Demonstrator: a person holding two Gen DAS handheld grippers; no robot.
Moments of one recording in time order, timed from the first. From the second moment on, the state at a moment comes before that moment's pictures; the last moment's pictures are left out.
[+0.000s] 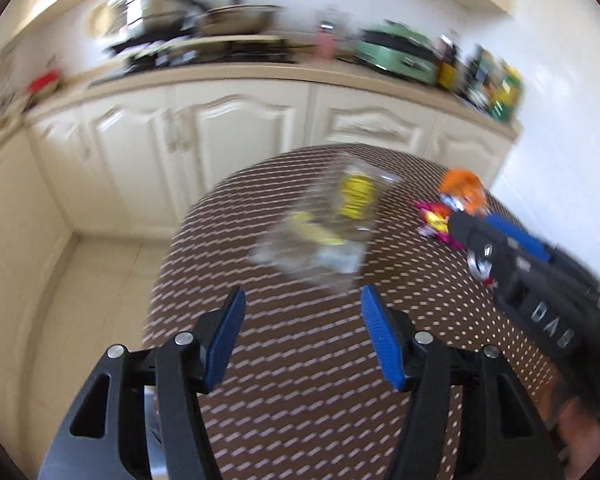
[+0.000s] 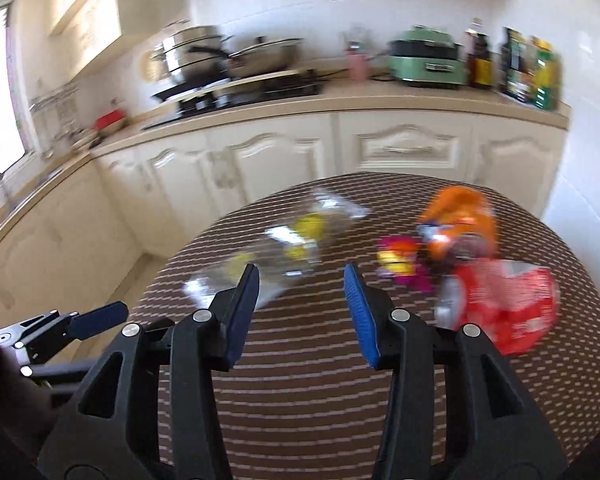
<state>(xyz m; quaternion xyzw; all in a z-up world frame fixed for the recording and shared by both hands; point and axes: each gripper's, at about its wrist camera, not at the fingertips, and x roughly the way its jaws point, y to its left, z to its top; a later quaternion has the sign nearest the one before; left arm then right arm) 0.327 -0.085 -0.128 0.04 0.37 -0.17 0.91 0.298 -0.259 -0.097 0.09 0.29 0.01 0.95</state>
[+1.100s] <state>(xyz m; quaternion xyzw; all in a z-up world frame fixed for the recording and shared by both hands) 0.411 -0.106 -0.170 -0.01 0.42 -0.18 0.89 0.403 -0.287 -0.172 -0.04 0.42 -0.08 0.90</state>
